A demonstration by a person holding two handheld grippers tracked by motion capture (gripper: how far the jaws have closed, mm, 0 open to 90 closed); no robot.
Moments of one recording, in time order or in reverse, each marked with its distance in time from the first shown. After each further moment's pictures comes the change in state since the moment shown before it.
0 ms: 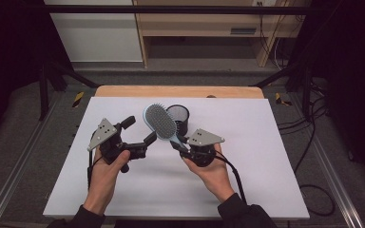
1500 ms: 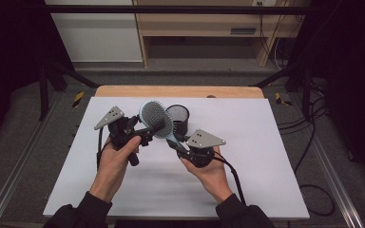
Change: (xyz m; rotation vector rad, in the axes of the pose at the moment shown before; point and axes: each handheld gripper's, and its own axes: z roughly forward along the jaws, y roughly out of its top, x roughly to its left) left arm 0.006 0.013 0.033 0.053 -0.103 -0.202; right arm 0.008 0.008 -0.003 -0.092 0.015 -0.016
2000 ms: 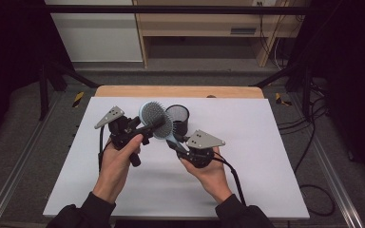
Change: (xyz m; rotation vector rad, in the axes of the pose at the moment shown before) left arm -0.002 0.001 0.000 -0.007 0.028 -0.060; right arm 0.001 -0.002 0.001 0.000 -0.001 -0.003
